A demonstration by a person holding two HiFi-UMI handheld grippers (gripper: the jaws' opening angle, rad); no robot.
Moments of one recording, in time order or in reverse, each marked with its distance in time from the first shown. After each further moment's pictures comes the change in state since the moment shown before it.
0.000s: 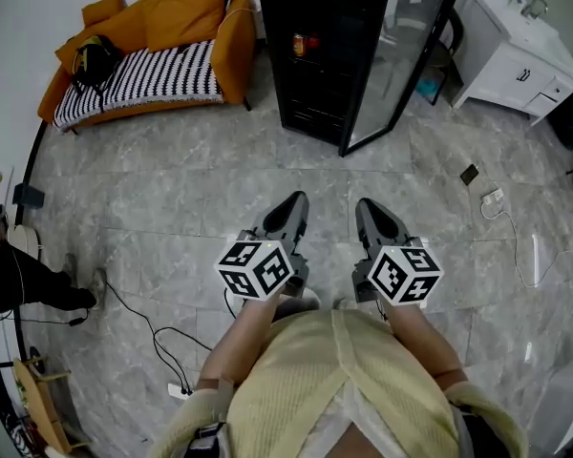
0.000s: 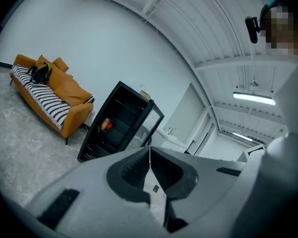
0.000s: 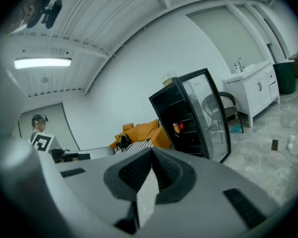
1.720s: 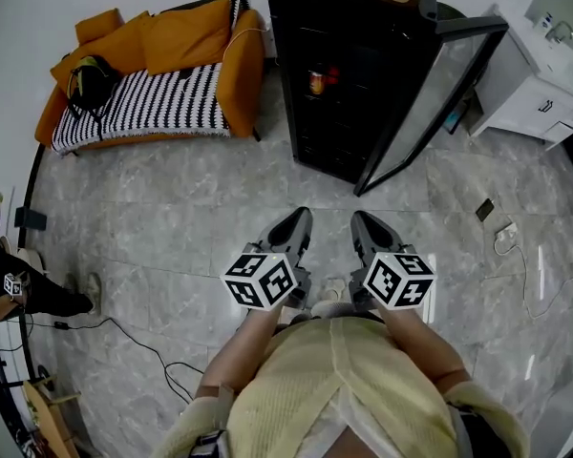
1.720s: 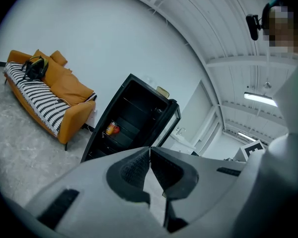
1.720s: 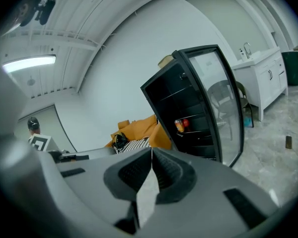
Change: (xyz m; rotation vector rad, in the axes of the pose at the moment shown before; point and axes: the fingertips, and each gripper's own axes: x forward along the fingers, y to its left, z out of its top) left arm 0.135 0.124 0.076 -0.018 0.053 0.028; right arm 0.203 -0.029 0.040 0.055 0.086 -0.002
